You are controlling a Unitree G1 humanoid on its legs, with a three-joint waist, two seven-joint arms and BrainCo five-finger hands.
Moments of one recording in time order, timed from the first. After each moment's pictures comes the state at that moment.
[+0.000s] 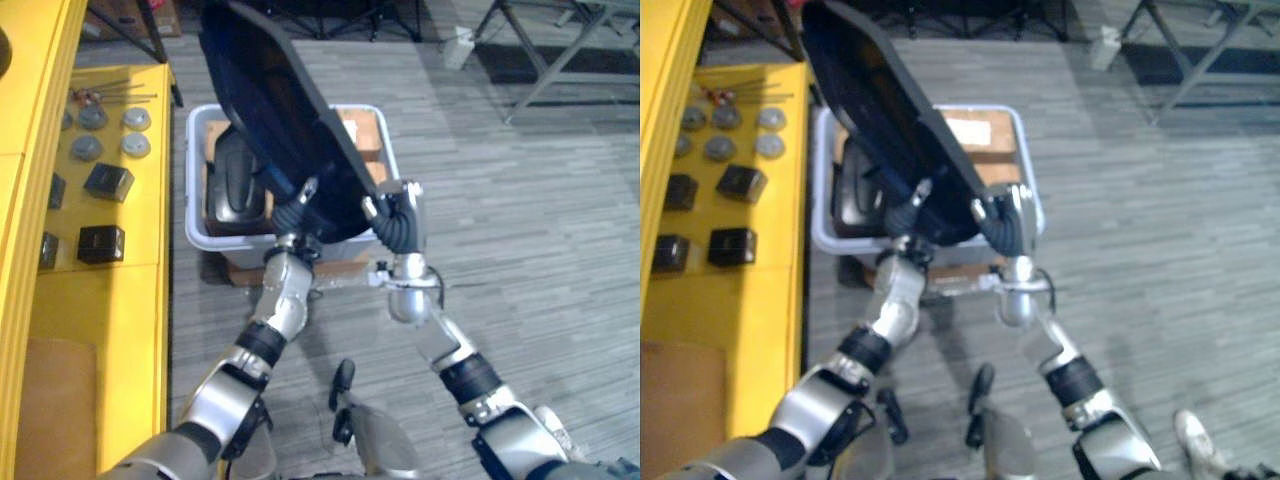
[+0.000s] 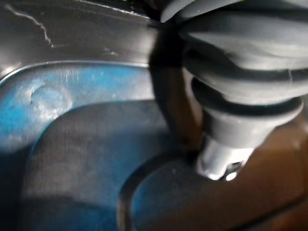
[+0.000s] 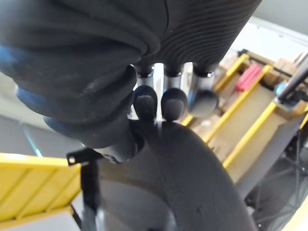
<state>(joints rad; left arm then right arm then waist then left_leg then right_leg) -0.67 -0.01 -0.33 0.68 -0.89 -0.45 0.19 -0.46 -0.21 0.39 0.21 -0.47 -0.30 -0.71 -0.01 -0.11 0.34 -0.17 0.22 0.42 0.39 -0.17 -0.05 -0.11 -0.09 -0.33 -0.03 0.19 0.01</state>
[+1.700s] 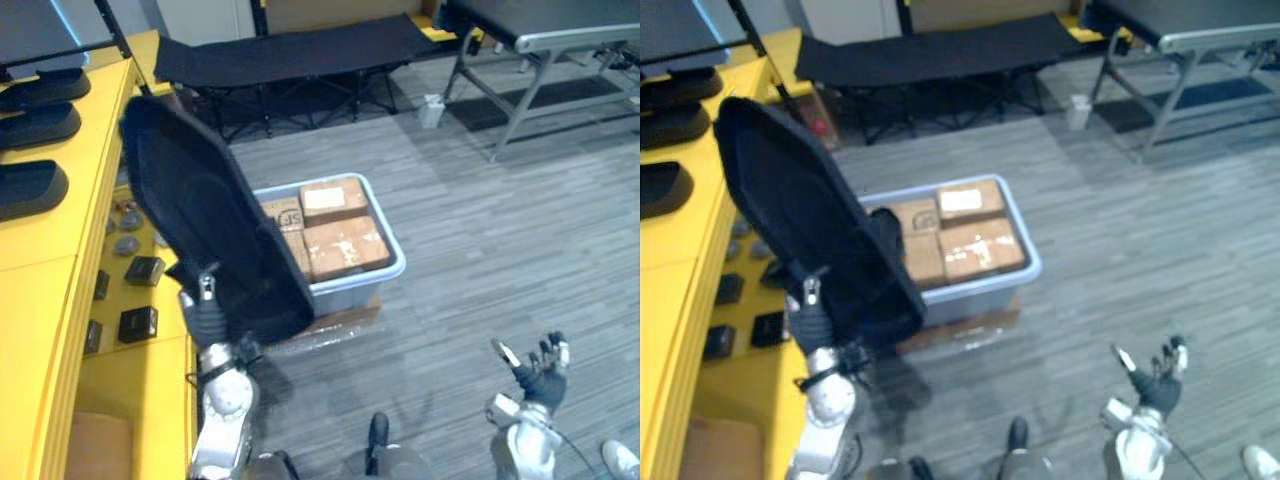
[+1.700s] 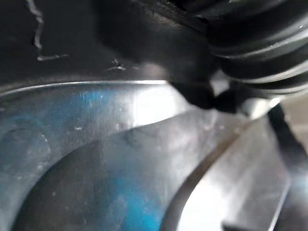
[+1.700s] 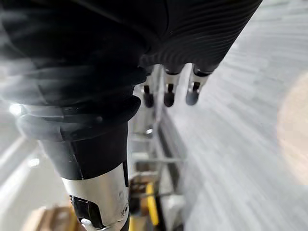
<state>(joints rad) 0.17 0.03 -0.08 -0.12 -0.04 -0.39 0.60 0.29 -0.12 -0.22 0.12 0.28 -0.38 -0.35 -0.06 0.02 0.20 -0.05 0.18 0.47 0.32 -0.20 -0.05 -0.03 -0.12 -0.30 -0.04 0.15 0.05</state>
